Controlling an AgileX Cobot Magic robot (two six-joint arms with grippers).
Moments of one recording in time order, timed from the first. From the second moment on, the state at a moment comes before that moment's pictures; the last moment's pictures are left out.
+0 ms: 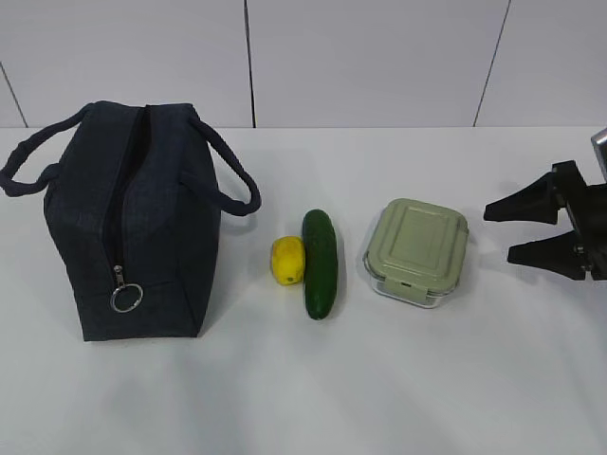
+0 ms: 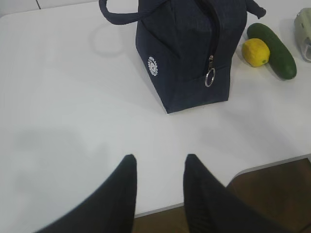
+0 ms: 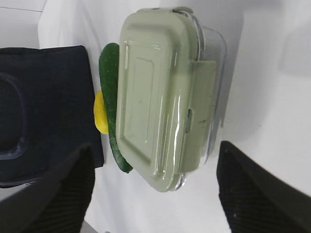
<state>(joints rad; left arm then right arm) -0.03 0.01 -0.53 -0.18 1.11 0.16 -0.33 1.91 -0.98 1.36 1.02 -0.98</state>
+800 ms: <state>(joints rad) -0.03 0.01 -0.53 -0.18 1.11 0.16 -0.29 2.09 -0.99 1.51 1.04 -1.07</state>
